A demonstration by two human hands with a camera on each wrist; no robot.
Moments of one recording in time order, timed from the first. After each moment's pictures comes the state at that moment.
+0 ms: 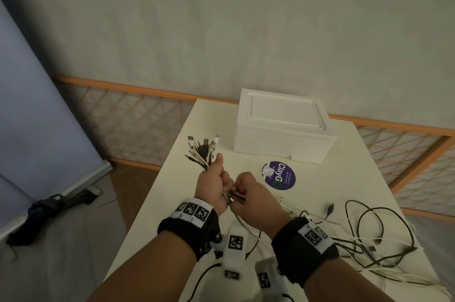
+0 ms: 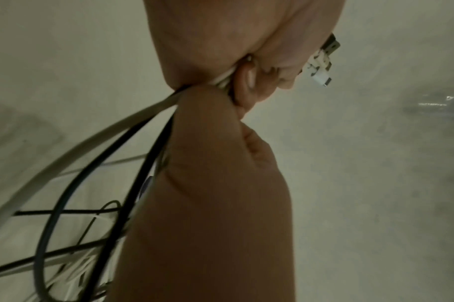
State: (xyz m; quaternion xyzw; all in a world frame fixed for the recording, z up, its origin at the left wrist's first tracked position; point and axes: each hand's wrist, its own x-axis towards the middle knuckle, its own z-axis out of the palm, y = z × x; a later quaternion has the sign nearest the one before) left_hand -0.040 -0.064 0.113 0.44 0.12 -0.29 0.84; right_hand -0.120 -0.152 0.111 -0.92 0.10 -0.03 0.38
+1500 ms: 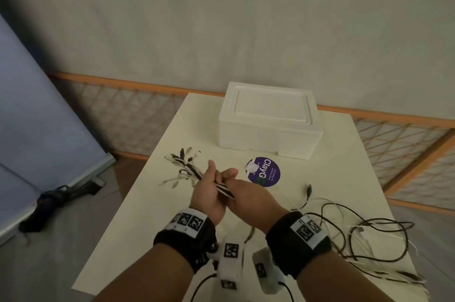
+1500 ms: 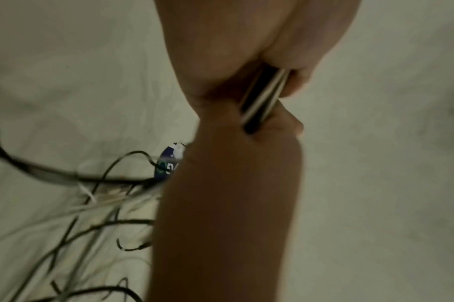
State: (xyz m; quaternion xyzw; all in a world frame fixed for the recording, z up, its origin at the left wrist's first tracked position) left_hand -0.079 -0.122 0.112 0.38 0.16 -0.29 0.87; right_hand -0.132 -0.223 0.113 -0.98 -0.03 0.02 0.20
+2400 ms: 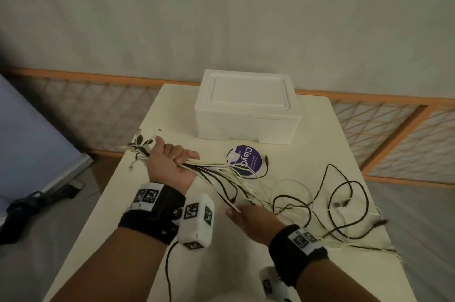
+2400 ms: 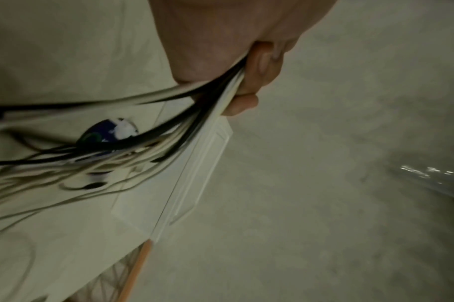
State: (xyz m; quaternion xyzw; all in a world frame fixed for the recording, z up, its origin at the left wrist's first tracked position) left_hand -0.040 -0.121 0.138 0.24 0.20 -0.20 0.93; right_hand -0.189 -0.259 0.045 -0.94 0.12 0.18 0.27
